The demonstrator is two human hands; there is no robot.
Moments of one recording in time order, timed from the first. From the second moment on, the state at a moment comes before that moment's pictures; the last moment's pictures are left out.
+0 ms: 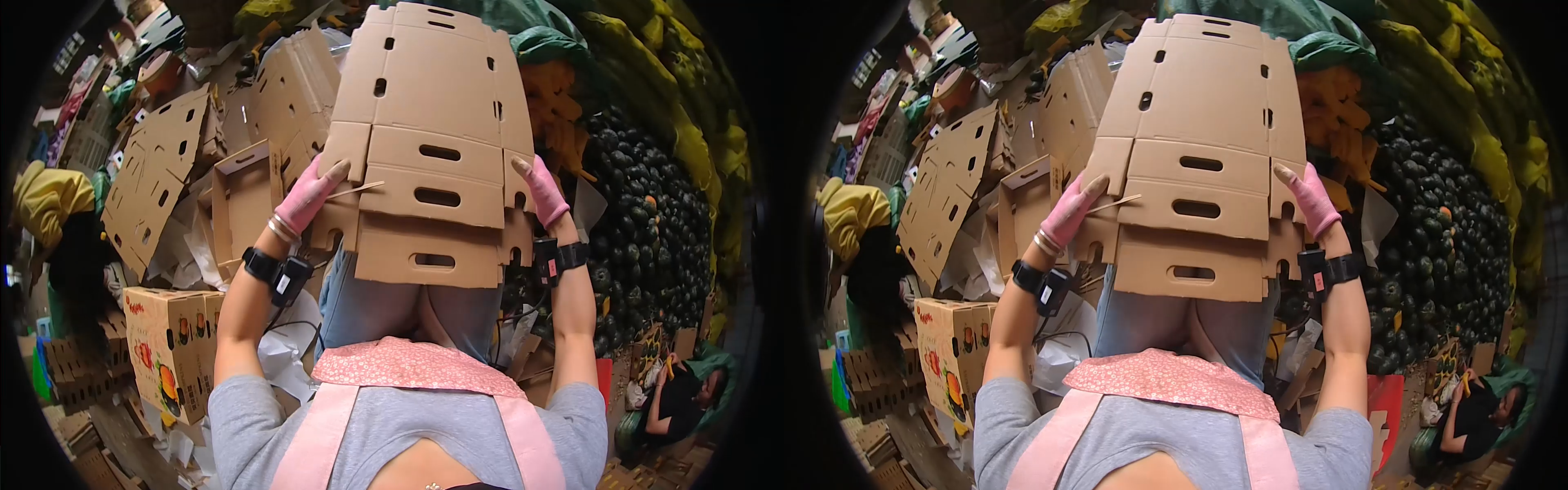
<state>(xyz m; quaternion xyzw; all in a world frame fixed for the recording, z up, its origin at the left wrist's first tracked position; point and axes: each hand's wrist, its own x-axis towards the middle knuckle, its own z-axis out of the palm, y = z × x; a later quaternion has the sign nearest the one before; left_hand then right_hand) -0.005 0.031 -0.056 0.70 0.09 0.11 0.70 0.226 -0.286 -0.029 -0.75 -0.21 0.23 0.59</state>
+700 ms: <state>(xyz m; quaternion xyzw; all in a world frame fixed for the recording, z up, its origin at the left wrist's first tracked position) -0.031 0.015 0.024 0.90 0.18 0.09 0.38 0.204 -0.328 0.040 -0.93 -0.24 0.10 0.27</state>
